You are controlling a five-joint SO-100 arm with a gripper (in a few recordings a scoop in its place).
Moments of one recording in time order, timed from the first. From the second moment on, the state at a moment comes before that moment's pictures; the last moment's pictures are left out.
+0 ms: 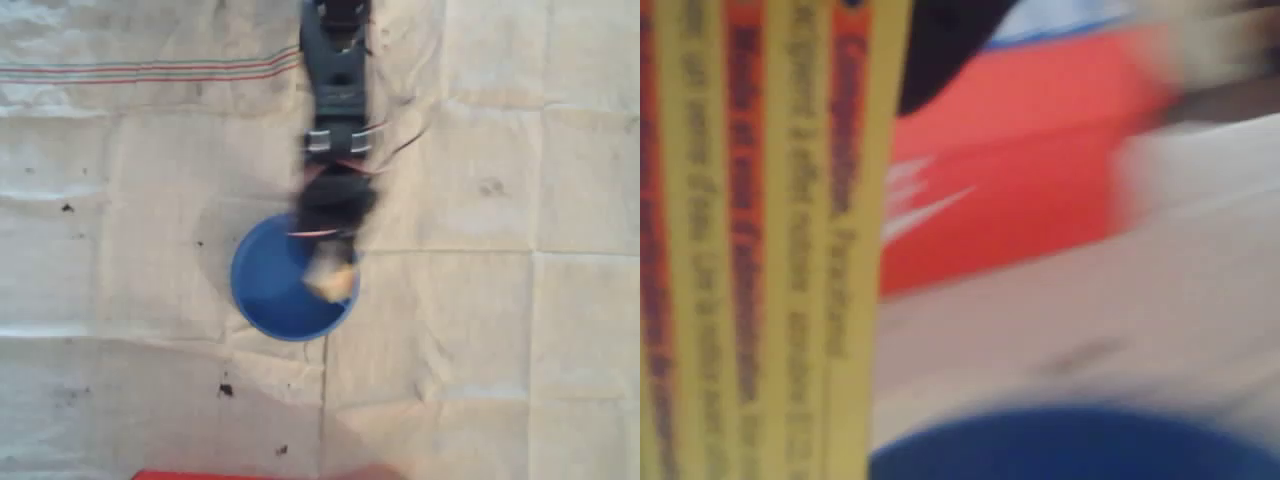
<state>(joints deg) -5.6 75.9 52.3 76.7 -64.4</state>
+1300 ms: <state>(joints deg) 3.4 62.9 48.7 80.0 -64.4</state>
